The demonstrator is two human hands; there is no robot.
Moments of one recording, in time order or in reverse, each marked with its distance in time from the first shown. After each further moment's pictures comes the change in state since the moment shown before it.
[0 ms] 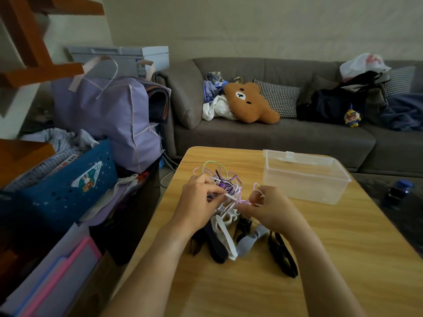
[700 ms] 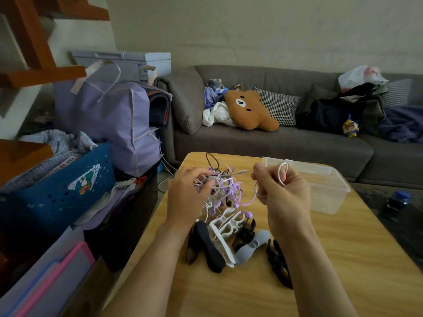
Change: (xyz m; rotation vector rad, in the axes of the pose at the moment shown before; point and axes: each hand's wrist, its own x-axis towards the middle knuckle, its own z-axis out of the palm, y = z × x) left_hand 0.013 -0.002 -0.005 -0.079 0.303 -0.056; right_hand -0.016 -0.040 -0.006 1.026 0.391 -0.277
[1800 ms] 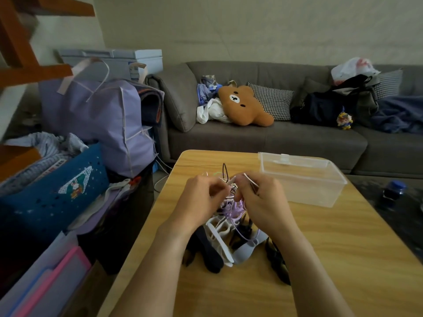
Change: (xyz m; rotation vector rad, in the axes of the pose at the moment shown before) left_hand 0.000 0.034 0.001 -0.048 -0.415 -0.048; right_hand 0.006 0.024 -0.009 -0.735 -0.271 -0.147
